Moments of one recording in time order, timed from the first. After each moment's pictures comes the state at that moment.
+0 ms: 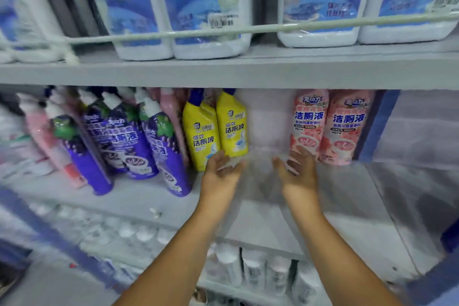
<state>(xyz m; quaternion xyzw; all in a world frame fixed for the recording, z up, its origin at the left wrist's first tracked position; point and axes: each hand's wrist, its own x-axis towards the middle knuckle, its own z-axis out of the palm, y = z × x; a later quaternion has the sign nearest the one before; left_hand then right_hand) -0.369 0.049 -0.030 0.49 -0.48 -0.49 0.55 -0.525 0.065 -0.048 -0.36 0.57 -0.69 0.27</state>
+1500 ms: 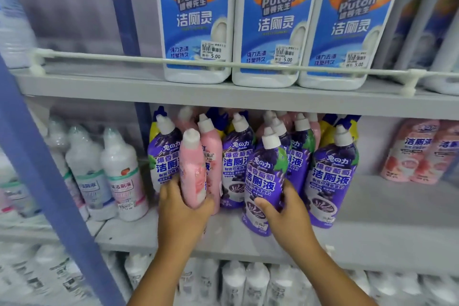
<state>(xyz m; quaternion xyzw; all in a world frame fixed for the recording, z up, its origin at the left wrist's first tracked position) 0.076 -0.065 -0.017 0.56 -0.60 -0.29 0.48 -0.126 0.003 -0.018 -0.47 0.68 -0.53 0.19</state>
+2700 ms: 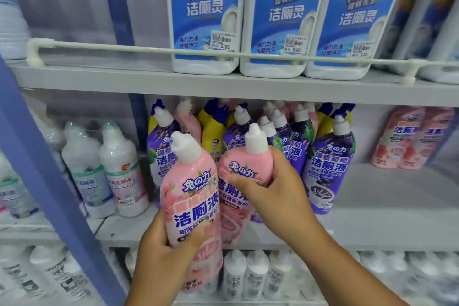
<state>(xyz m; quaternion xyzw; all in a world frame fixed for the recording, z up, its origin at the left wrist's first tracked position) 0.128 0.016 0.006 0.44 -0.56 -0.48 0.51 -0.055 0.032 0.075 -0.51 0.60 -0.57 0.23</state>
